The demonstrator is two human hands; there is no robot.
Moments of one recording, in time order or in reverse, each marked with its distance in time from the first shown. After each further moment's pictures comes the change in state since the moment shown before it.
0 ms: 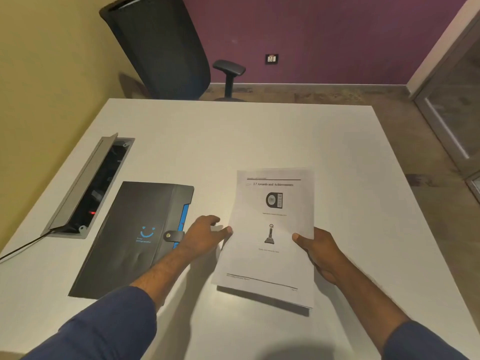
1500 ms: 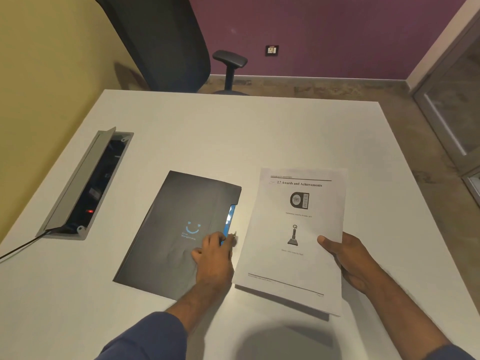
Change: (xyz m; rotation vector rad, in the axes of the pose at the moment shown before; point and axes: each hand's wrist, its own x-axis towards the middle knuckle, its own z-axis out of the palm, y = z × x) left_hand -0.019 -0.043 0.067 0.461 0.226 0.148; right_hand -0.008 -0.009 -0.019 0.020 0.129 0.097
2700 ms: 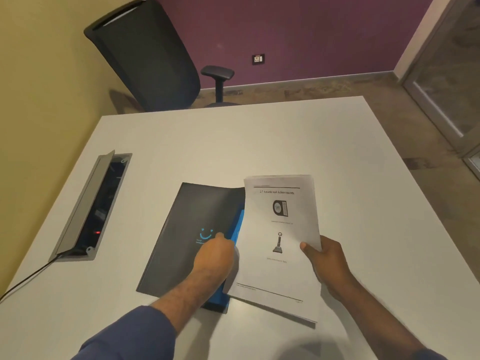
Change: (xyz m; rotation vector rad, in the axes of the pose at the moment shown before) left_hand 0.012 0.024 -0.073 0.339 -0.268 0.192; right_hand -0.031 0.027 0.038 -0.257 0.155 -0.222
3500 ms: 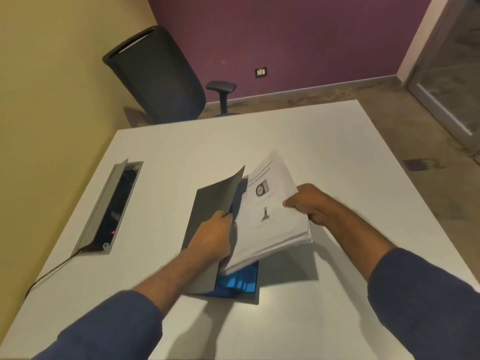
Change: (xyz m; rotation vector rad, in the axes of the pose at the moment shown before) left_hand -0.038 0.013 -0.061 -0.188 0.119 0.037; right_hand 0.037 -0.113 -0.015 -0.148 -0.289 0.108
